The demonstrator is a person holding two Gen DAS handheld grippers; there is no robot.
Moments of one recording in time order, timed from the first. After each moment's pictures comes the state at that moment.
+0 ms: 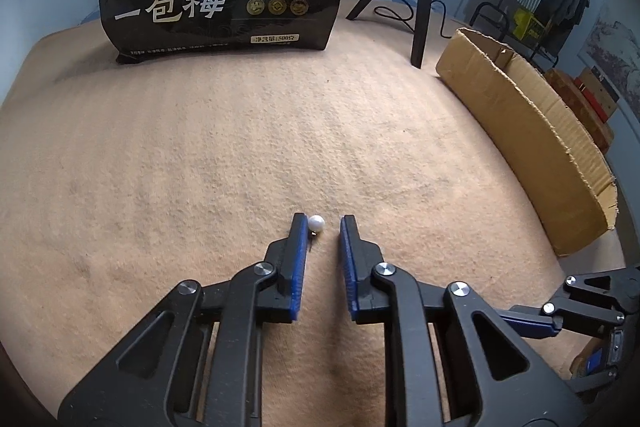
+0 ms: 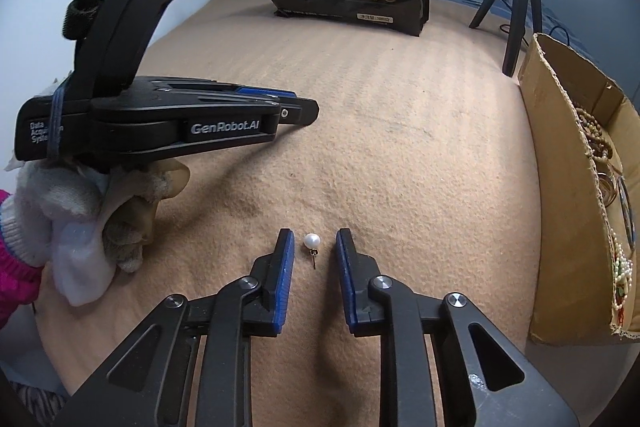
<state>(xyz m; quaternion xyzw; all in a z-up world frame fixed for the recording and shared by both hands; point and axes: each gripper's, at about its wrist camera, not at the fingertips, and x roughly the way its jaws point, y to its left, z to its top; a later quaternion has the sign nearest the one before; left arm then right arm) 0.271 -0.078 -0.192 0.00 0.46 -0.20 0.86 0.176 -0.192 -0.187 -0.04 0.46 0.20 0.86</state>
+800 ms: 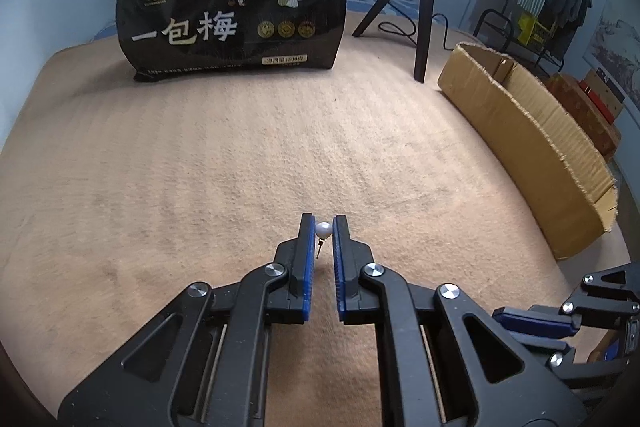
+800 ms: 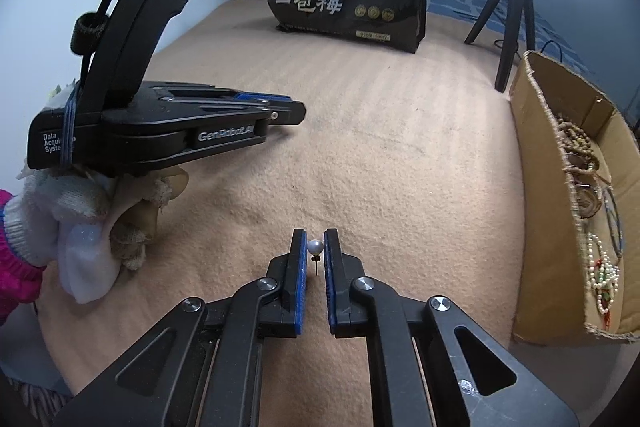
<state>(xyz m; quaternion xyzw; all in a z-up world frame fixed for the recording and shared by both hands) 0.261 -0.072 -0.176 0.00 0.44 -0.19 0.88 0.169 -0.193 -0.169 -0.04 0.44 0.20 0.87</state>
